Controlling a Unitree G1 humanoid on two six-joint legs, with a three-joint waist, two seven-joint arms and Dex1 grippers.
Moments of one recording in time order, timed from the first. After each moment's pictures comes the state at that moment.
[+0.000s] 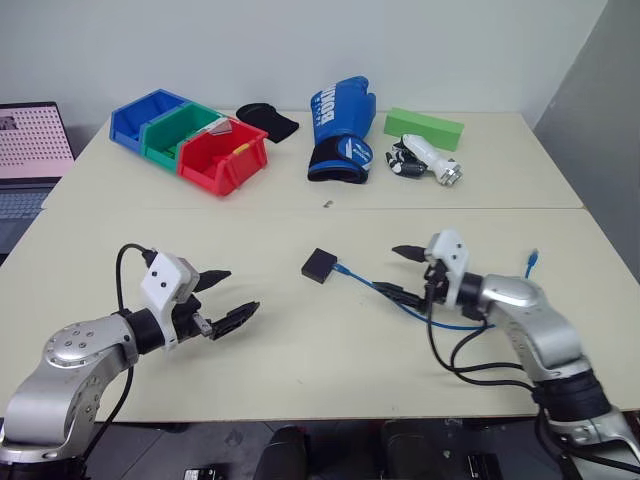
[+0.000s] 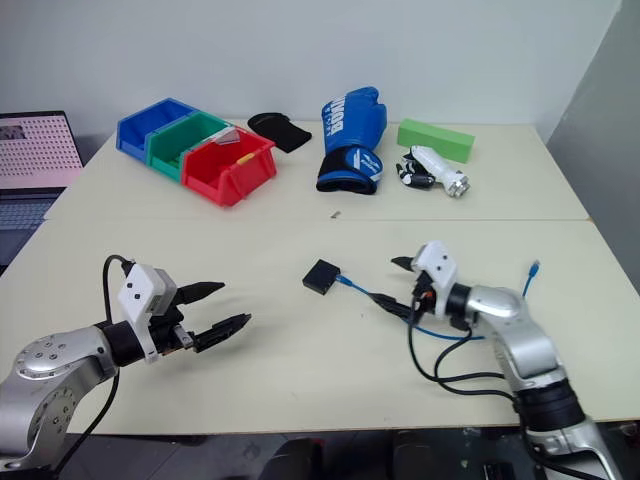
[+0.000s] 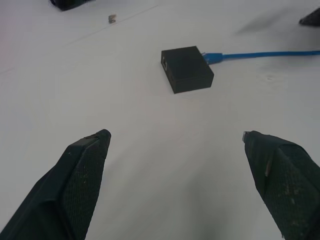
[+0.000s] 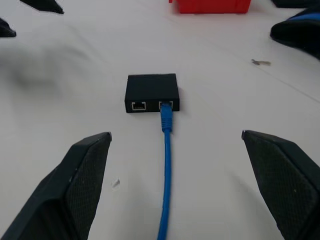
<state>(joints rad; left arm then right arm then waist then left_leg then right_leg) 0.03 0.78 0.27 -0.37 -0.51 0.55 -0.85 -0.41 -0.44 0.20 -0.01 0.24 0.34 0.79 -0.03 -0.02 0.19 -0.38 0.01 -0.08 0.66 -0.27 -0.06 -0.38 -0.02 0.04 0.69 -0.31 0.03</state>
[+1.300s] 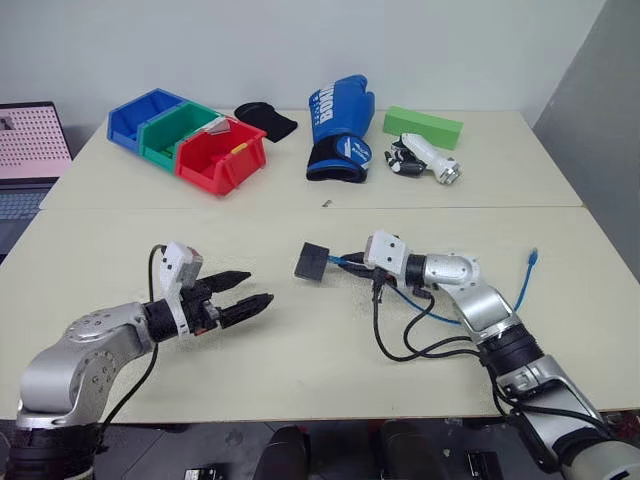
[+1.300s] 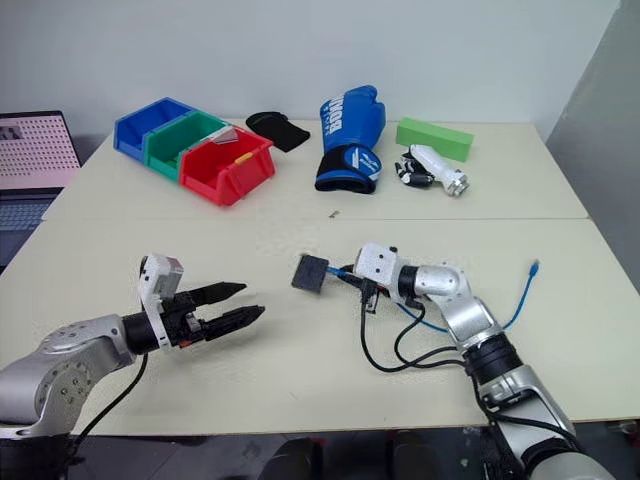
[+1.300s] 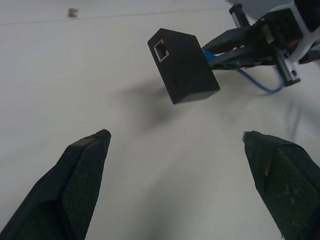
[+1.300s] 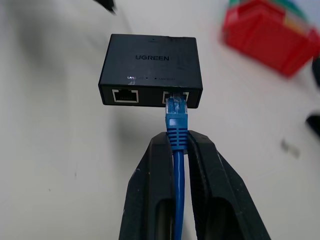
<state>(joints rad) -0.12 0.72 0.28 -0.26 -0.80 0.84 -0.89 -0.67 -0.39 0.35 0.23 -0.03 -0.21 0.95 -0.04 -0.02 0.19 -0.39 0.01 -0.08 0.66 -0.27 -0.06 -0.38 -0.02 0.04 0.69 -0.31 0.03</state>
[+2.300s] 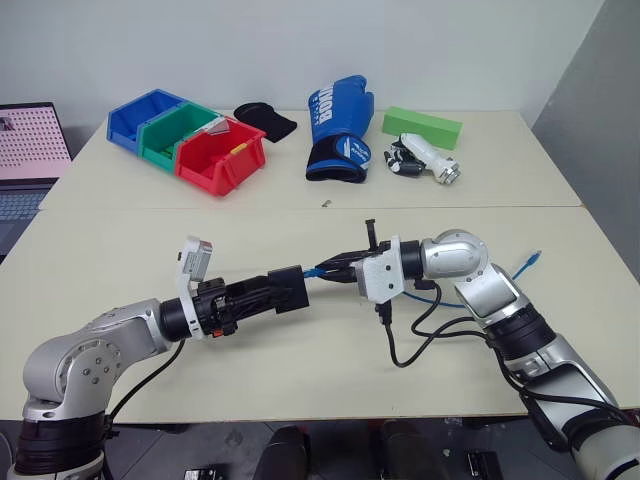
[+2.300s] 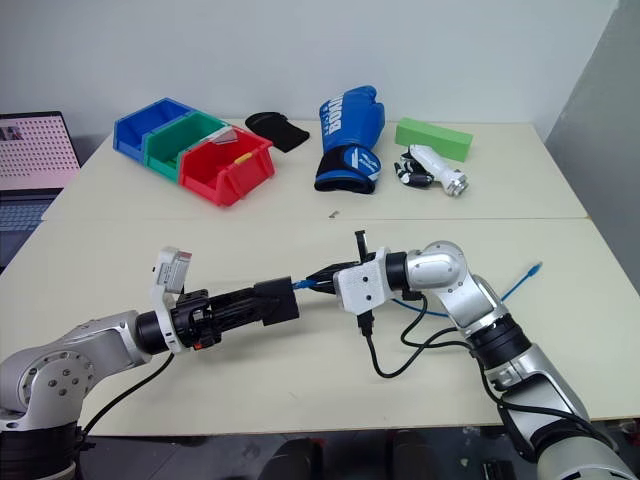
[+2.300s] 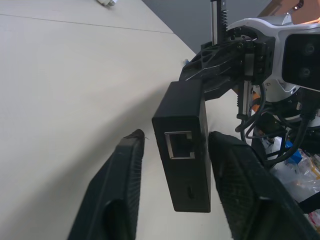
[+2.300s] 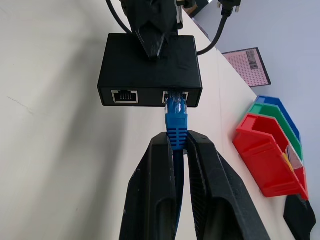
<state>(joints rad) -0.15 0.70 0.28 -0.30 -0.99 0.97 -0.84 -0.73 -0.42 0.42 0.15 -0.10 -0.41 1.04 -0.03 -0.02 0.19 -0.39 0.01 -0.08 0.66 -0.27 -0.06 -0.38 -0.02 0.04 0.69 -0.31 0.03</state>
